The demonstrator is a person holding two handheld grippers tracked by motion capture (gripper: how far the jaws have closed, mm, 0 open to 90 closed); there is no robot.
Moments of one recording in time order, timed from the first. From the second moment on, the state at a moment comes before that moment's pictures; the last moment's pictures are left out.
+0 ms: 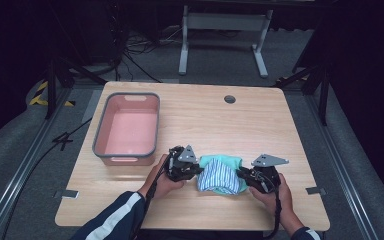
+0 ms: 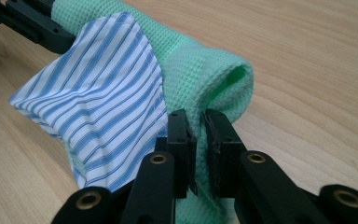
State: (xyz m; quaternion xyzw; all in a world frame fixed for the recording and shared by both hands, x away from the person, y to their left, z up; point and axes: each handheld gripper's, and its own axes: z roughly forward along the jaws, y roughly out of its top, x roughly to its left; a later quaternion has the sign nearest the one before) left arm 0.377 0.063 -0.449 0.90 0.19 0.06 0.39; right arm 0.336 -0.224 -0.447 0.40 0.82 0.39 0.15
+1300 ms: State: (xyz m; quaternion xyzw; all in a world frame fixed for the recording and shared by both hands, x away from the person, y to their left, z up) left arm 0.388 0.094 -0.369 0.87 0.20 0.14 0.42; right arm 0.356 -0.194 -0.377 0.35 0.80 0.43 0.20
